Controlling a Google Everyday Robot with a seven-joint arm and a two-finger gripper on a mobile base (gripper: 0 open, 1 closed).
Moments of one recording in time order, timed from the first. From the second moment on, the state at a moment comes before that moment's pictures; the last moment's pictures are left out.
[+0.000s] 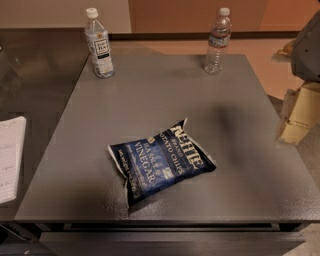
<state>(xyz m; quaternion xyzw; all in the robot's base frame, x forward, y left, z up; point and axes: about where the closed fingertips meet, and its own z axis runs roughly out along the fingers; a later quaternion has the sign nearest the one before) 0.438 -0.217 0.976 -0.60 0.78 -0.03 0.16</state>
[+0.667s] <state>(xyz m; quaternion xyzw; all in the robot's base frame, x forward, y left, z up) 0.464 -0.220 0.972 -0.60 0.78 -0.02 0.18</state>
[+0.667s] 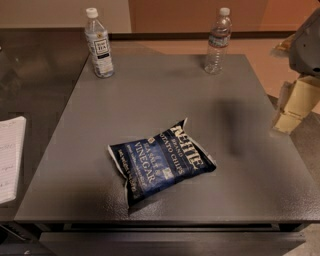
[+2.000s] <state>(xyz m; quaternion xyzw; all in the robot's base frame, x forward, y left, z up) 0.665 -0.255 0.943 -0.48 0.80 0.03 0.36</state>
